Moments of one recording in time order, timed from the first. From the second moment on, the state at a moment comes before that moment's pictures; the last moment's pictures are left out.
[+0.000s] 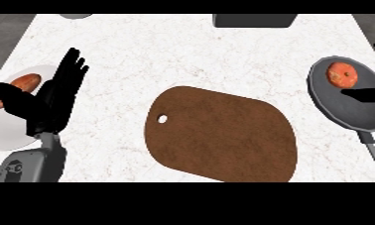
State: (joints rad) left arm -0.18 0.17 0.11 -1.58 0.10 0.04 0.24; right arm -0.62 -0.53 -0.70 -0.51 0.82 -0.10 -0.43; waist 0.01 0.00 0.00
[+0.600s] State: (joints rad) left arm -0.16 0.18 0.13 -1.59 0.12 0.04 0.24; right arm -0.47 -0.77 -0.96 -0.42 0.47 0.35 -0.61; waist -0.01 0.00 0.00
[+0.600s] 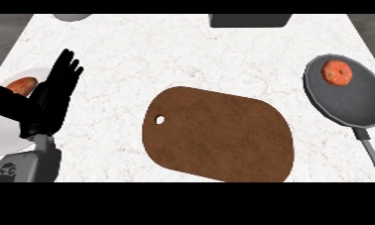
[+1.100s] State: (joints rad) left arm -0.15 0.16 0.11 -1.62 0.10 0.05 0.25; right arm -0.27 -0.88 -0.98 -0.38 0.35 0.51 -0.69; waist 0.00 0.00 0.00
